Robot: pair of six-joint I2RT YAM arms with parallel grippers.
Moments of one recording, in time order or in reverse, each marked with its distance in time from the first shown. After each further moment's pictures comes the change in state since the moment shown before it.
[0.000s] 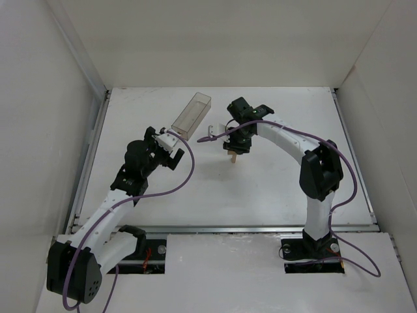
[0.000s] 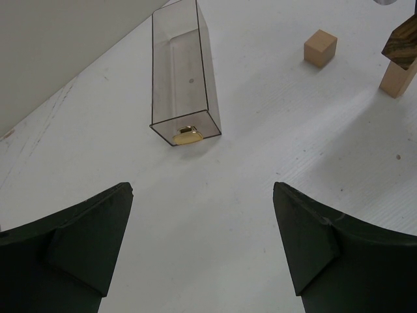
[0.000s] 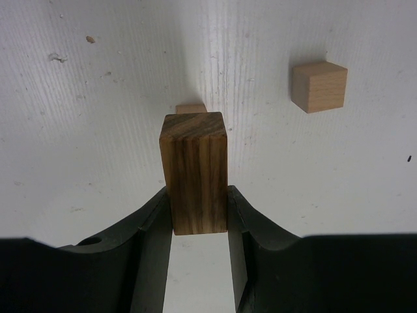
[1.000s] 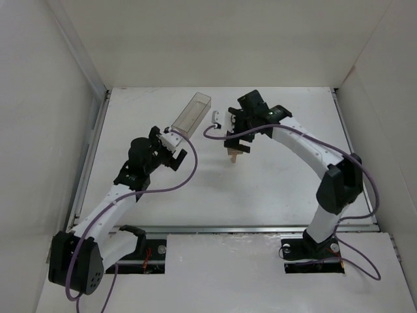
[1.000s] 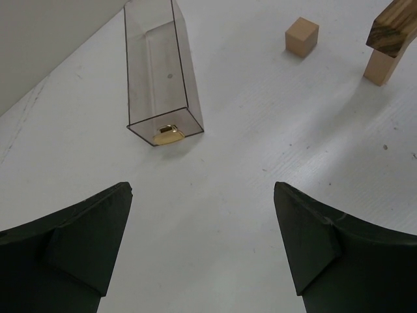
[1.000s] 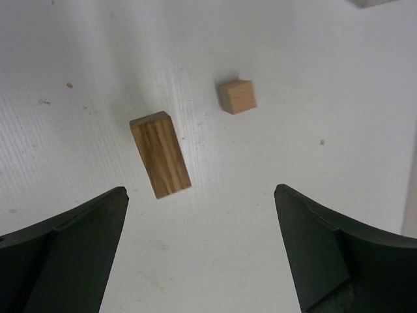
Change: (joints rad) left arm 0.000 0.050 0.005 0.007 0.043 0.007; right arm -0.006 -0.145 -0.061 0.137 -0.005 0.061
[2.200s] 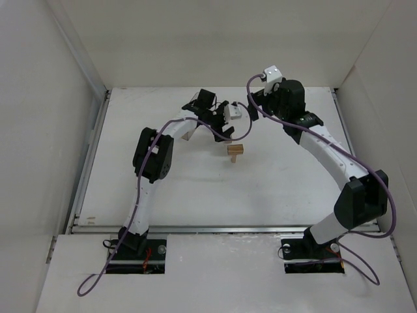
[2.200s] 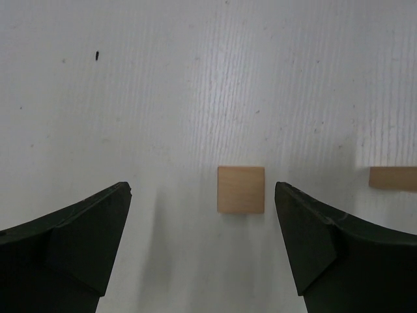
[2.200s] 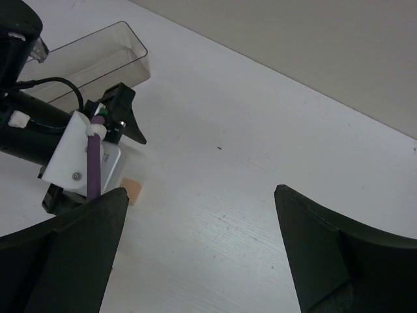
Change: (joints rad) left arm -0.155 1.318 1.315 -0.529 0.443 0.394; right arm -0.227 -0.274 -0.281 0.698 0.143 0.738
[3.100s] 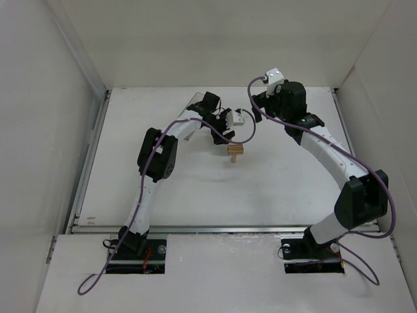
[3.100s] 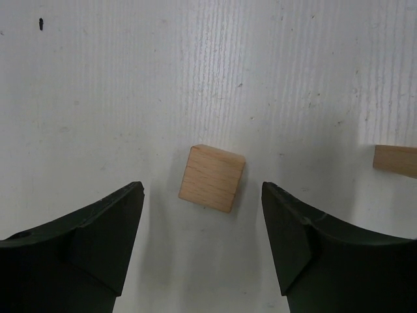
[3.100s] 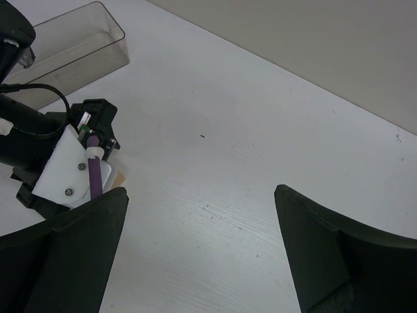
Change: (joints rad) left arm -0.035 0.077 0.090 -0.148 -0.077 0.090; right arm -0.022 0.002 -0.027 0.000 0.021 -0.036
